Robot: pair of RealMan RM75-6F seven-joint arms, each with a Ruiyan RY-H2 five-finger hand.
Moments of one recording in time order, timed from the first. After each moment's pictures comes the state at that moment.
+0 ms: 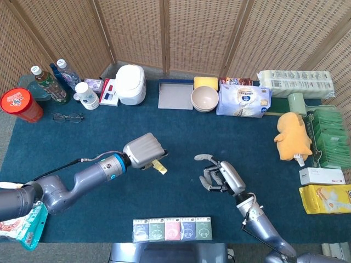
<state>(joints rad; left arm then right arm) -1.13 -1.18 -0.15 -1.72 1.27 0.60 0.35 0.46 -1.51 0.15 -1.65 -1.52 1.15 0.57</state>
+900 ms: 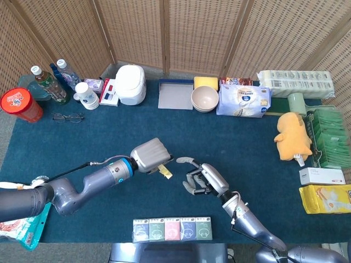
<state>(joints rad) -1.16 -1.27 -0.12 -1.68 1.23 0.62 0.38 0.56 -1.54 0.16 -1.69 -1.47 1.04 0.55</state>
